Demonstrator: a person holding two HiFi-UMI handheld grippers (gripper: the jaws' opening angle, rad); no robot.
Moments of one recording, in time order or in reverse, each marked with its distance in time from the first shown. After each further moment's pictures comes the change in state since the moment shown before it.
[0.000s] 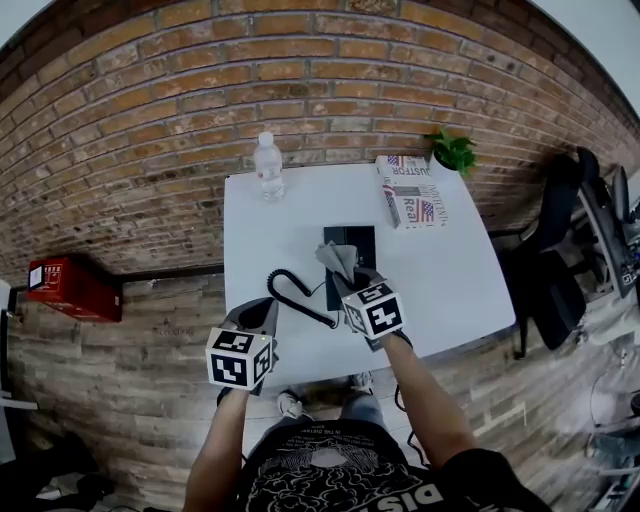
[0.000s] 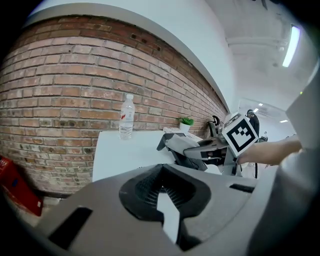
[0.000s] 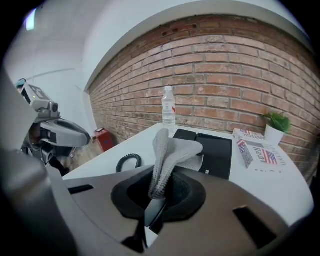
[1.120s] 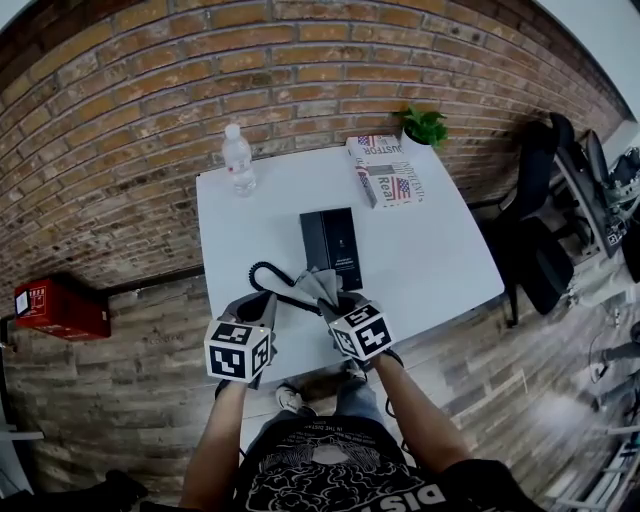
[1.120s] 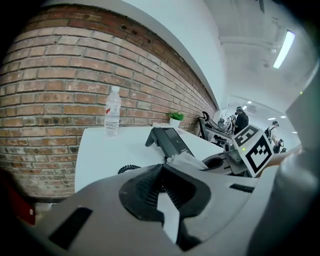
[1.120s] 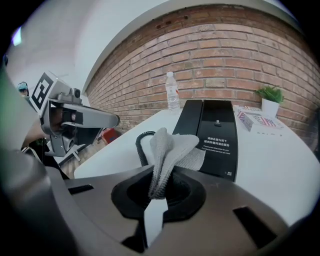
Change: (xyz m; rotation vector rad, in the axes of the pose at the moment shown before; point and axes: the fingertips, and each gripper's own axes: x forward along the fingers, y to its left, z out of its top) left arm 0.022 -0.022 -0.011 0.048 0.044 -0.119; right arm -0.021 0.047 -0.073 0.113 0.084 0.041
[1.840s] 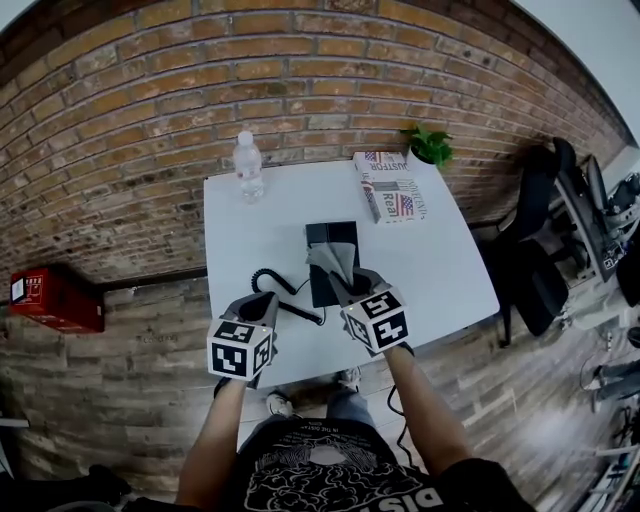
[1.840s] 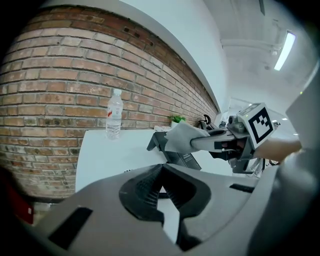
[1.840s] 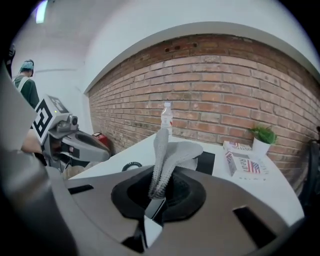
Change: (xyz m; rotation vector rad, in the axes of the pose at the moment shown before) left arm 0.002 0.004 0.012 -0.016 -0.031 0.010; right arm -0.040 -0.031 0.093 -0.141 -0.186 -0.105
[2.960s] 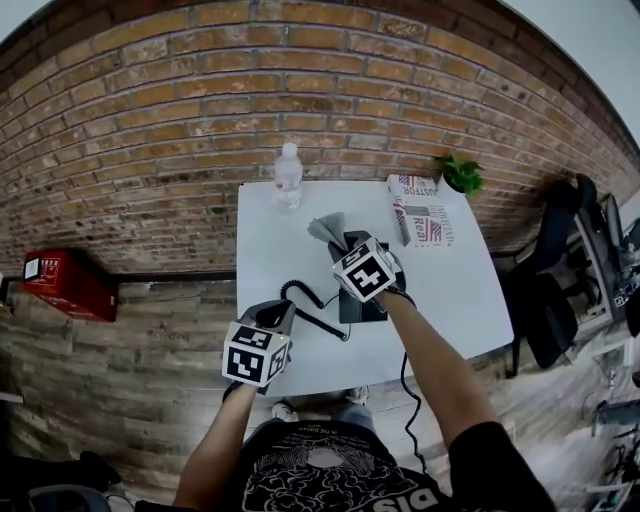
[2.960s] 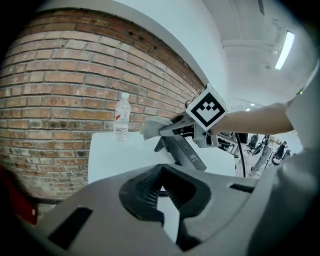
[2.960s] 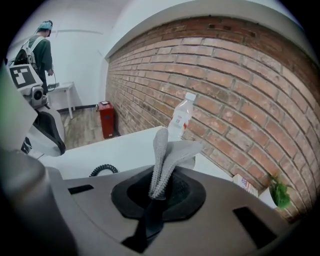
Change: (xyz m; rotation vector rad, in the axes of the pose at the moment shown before) left arm -0.016 0.025 0.004 0.003 -0.010 0.025; right arm 0.114 -0.003 0.061 -0.376 0.199 0.051
